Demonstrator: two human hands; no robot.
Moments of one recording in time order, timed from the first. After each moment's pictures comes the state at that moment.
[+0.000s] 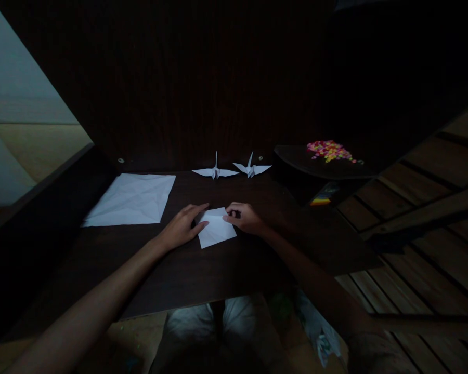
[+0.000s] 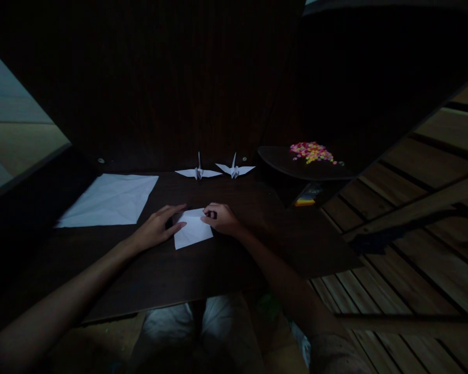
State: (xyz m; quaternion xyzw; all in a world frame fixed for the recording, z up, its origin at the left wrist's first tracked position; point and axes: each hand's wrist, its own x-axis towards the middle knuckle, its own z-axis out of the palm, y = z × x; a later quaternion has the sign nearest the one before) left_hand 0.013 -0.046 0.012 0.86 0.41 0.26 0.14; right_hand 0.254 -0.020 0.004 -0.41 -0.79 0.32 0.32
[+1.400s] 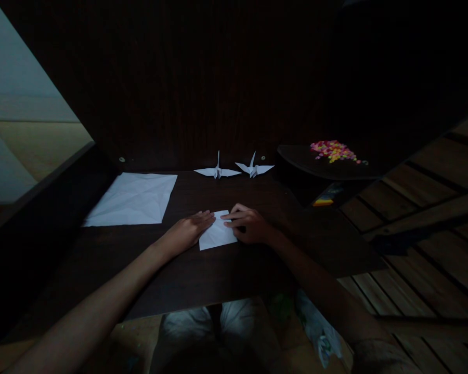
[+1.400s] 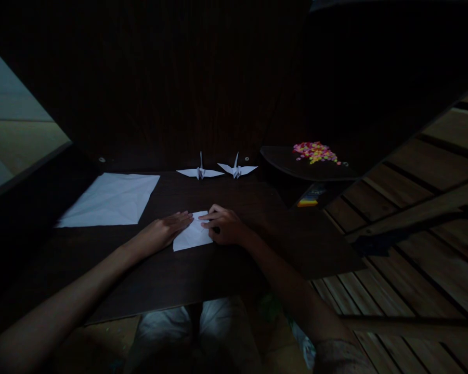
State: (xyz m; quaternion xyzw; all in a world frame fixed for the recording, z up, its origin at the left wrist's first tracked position) left_hand 0.012 -0.046 -0.007 0.94 0.31 0.16 0.02; right_hand 0.266 -0.036 0.007 -0.26 -0.92 0.14 0.27
